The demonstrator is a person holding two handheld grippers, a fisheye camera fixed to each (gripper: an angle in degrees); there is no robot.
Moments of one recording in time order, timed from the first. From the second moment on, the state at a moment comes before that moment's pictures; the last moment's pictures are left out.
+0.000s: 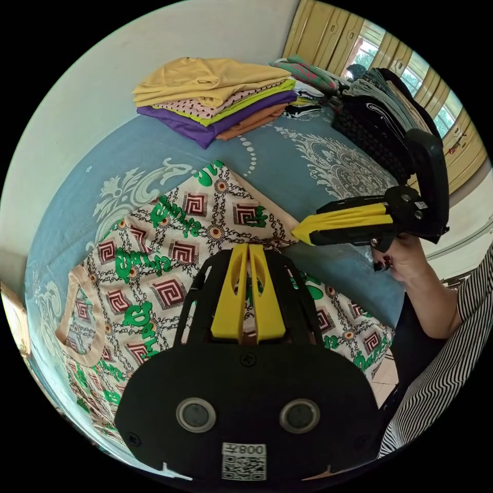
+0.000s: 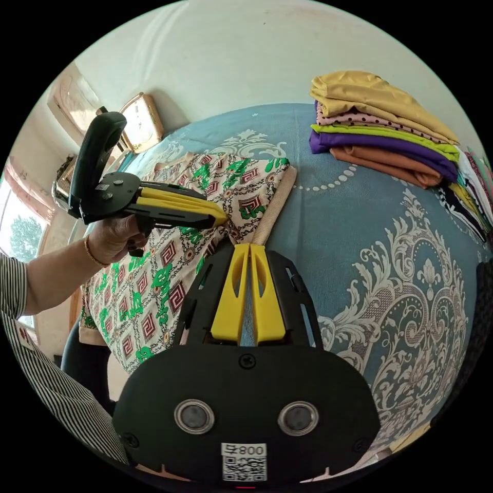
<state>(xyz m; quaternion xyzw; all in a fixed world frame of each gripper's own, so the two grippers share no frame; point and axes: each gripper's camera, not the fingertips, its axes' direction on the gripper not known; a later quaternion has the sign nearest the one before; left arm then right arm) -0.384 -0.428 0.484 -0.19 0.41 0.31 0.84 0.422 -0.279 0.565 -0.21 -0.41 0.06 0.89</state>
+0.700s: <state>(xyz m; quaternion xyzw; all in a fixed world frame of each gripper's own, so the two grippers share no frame) -0.230 -0.577 0.584 -0.25 0.40 0.45 0.76 0.499 -0.282 0.548 -0.22 -0.45 0.14 0.85</state>
